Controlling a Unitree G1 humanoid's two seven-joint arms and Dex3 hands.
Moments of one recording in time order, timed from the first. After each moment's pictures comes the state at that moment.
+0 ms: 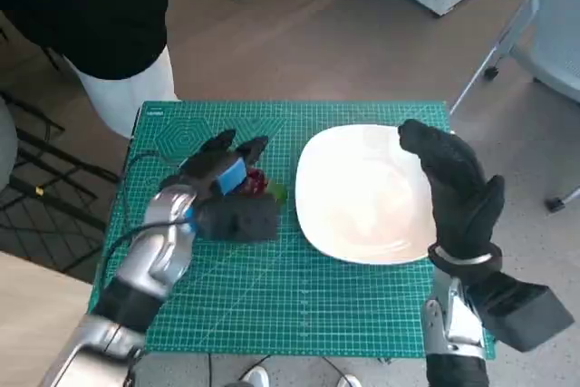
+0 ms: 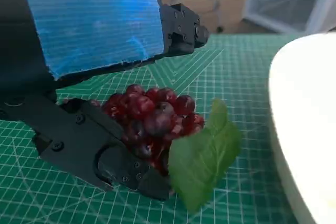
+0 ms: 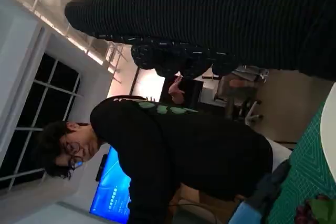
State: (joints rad) left arm -0.71 0.36 -0.36 0.53 0.78 0.20 -0.33; right arm -0.44 -0.07 -0.13 0.41 0.35 -0.74 0.45
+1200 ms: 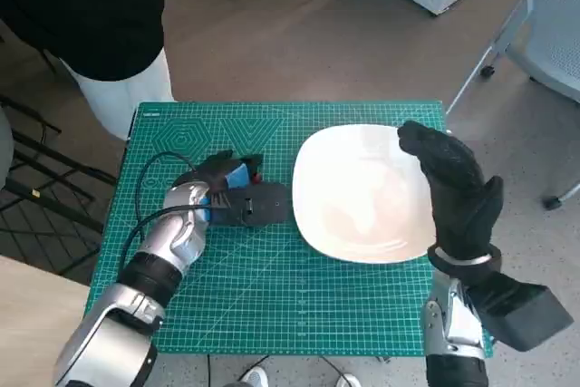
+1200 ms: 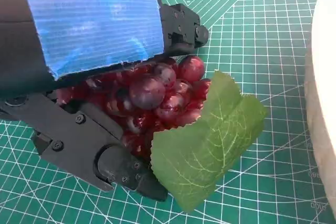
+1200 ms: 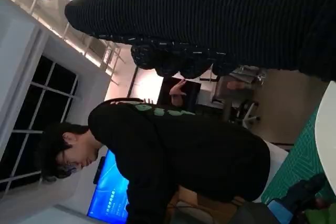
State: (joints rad) left arm -0.83 0.31 -0.44 0.86 0.70 0.19 -0.30; right arm -0.43 -0.07 -0.13 0.41 0.35 -0.74 0.45
